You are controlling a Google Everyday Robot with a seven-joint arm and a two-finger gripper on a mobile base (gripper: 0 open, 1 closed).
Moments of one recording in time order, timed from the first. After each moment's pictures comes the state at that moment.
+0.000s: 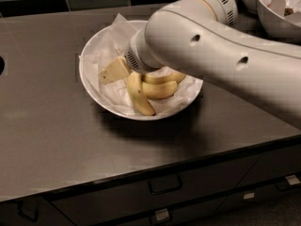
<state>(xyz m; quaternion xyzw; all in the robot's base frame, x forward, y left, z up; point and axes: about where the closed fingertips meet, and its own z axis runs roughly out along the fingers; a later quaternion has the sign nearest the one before) 0.581 0.039 0.930 -0.33 0.84 0.08 0.43</state>
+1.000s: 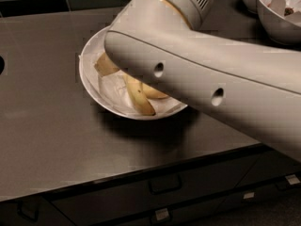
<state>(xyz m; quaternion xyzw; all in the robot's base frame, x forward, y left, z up) 0.562 0.038 0.966 -0.28 0.84 -0.02 0.46</state>
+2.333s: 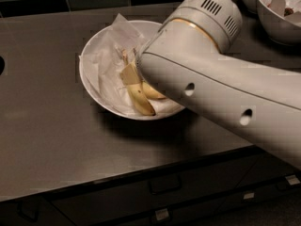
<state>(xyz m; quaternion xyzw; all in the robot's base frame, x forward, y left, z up) 0.557 -0.016 0.930 -0.22 0.87 -0.02 0.44</state>
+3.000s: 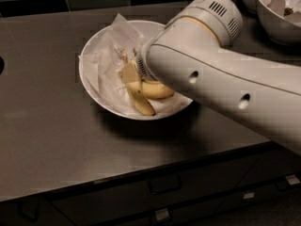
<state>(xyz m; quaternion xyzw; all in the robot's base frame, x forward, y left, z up) 0.573 -0.008 0.922 -0.23 0.87 0.02 0.44</state>
